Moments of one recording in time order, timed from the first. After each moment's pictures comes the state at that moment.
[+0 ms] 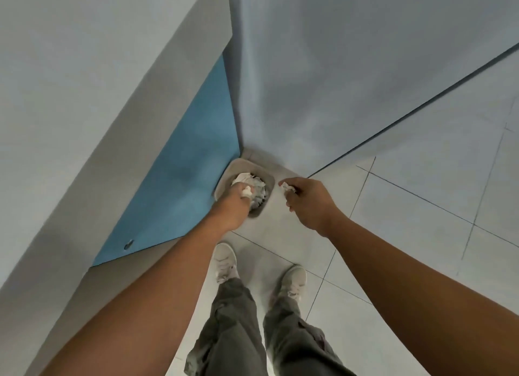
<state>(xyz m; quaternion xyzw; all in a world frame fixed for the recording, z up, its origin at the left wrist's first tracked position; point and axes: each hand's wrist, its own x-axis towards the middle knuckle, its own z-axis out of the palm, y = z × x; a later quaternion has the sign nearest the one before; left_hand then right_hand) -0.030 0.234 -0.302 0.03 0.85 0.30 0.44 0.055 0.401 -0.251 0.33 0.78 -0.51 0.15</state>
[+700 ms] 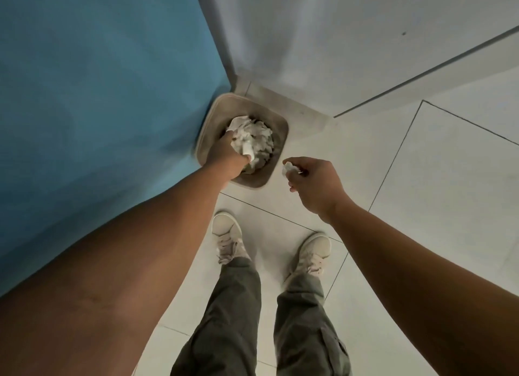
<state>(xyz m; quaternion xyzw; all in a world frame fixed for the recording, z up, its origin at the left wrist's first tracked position) -0.075 0.261 -0.569 -0.02 0.85 0.25 0.46 0.064 0.393 -0.502 0.44 0.69 -0.55 0.17</state>
